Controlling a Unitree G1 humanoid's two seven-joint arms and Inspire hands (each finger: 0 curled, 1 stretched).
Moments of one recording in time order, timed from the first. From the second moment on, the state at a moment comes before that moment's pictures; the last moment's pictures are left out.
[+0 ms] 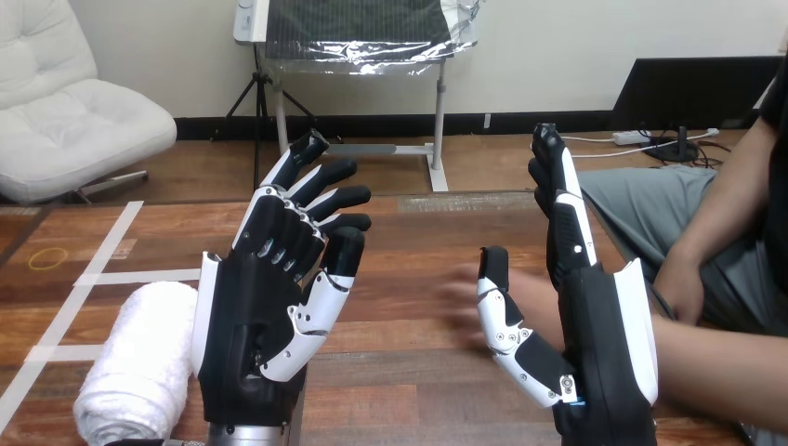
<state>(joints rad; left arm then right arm) 0.25 -0.05 -0.18 -0.03 -0.13 -0.71 -0.10 0.37 -0.07 0.30 -0.31 -0.37 -0.50 -0.29</state>
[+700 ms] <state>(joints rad) 0.25 -0.05 -0.21 -0.03 -0.15 -0.71 -0.09 0.38 -0.08 0.30 -0.31 -0.37 -0.50 -0.29</state>
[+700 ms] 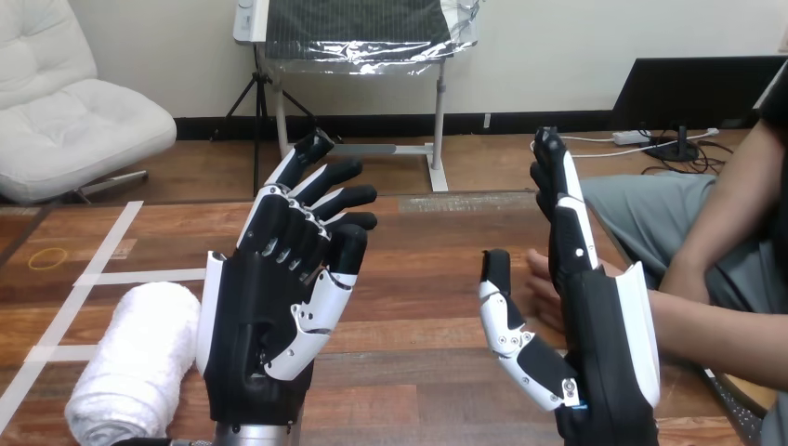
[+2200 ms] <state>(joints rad) 0.25 -0.05 -0.22 -0.05 -0.14 -0.69 -0.07 0.39 -0.08 0.30 -0.31 -0.37 -0.50 -0.29</state>
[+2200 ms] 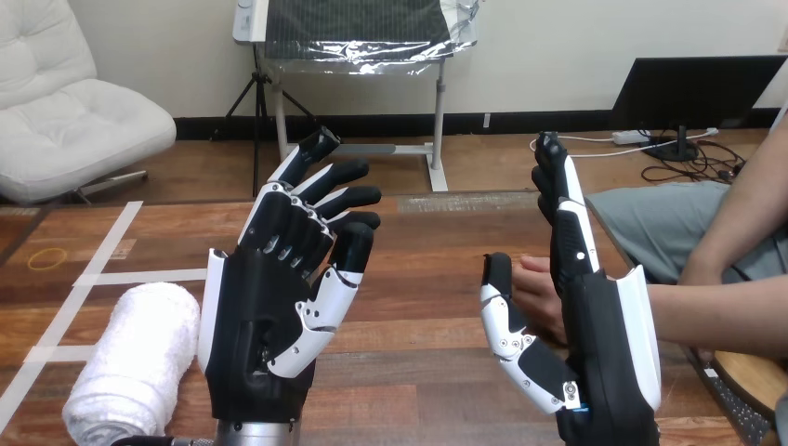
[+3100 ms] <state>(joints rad) 0.25 -0.05 -0.20 -0.08 0.02 -0.68 0.01 0.38 -0.08 0.31 -0.31 -0.37 -0.50 -0.27</state>
